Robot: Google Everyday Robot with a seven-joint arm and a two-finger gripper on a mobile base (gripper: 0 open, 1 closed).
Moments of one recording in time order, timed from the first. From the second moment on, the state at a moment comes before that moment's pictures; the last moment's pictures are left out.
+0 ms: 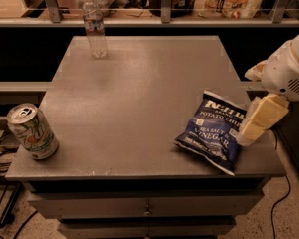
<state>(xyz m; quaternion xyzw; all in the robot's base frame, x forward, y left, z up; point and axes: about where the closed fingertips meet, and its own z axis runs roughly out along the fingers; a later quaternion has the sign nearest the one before) 0.468 -0.199 0.911 -0.57 0.79 0.06 0.20</state>
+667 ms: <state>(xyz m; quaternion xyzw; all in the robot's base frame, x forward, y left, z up) 0.477 -0.169 0.847 -0.56 0.80 0.12 0.18</state>
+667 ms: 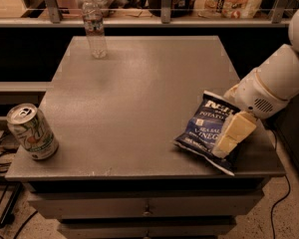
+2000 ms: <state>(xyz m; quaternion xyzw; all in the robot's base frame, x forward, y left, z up) 0.478 -0.128 0.890 -0.61 0.77 0.07 0.16</state>
